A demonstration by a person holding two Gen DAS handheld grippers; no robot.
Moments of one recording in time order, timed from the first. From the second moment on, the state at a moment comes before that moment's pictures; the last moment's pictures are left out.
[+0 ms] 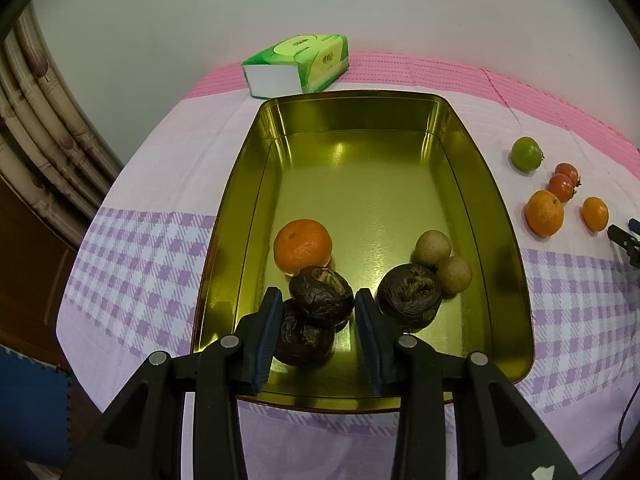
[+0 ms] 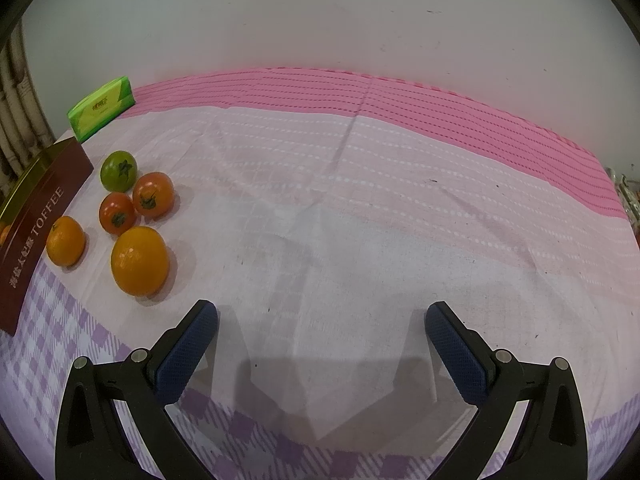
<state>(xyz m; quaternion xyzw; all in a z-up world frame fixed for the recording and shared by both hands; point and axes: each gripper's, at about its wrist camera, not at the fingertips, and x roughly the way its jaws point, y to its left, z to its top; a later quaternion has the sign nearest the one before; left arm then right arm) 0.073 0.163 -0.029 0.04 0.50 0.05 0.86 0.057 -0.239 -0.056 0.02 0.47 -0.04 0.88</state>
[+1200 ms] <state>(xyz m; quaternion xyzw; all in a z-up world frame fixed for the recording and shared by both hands) 0.069 0.162 -0.016 0.02 0.49 0.04 0.87 0.070 -0.157 -0.050 -0.01 0.48 0.00 0.88</state>
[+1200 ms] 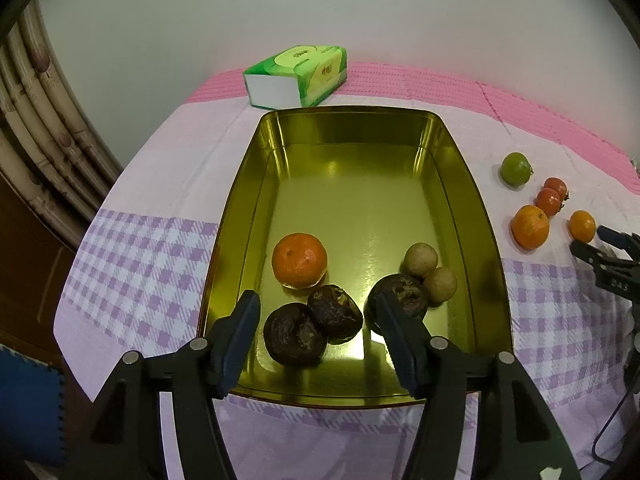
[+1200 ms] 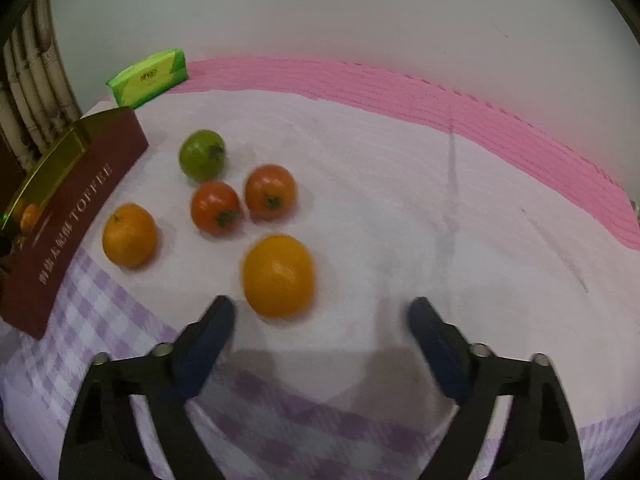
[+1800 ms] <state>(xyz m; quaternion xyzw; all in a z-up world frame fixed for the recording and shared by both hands) 0.066 0.171 0.000 0.00 0.48 0.06 0.88 0.081 -0.135 -0.042 -0.01 0.48 0.02 0.88</state>
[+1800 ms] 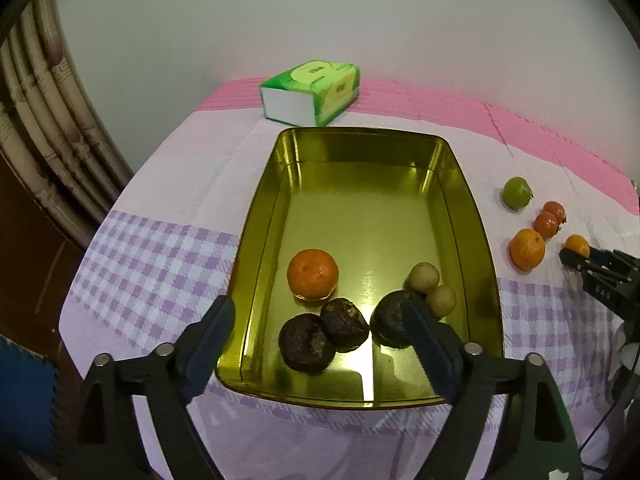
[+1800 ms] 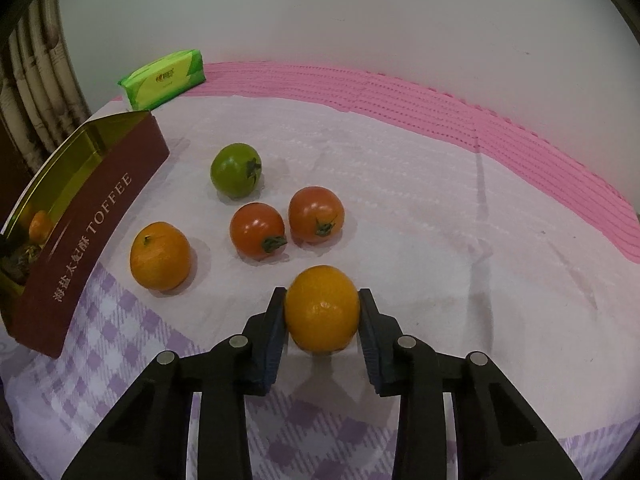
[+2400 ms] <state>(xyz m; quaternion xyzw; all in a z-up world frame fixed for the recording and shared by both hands) 0.060 0.215 0.023 -0.06 0.46 0.11 0.88 0.077 -0.067 0.016 0.00 0.44 0.10 0.89</state>
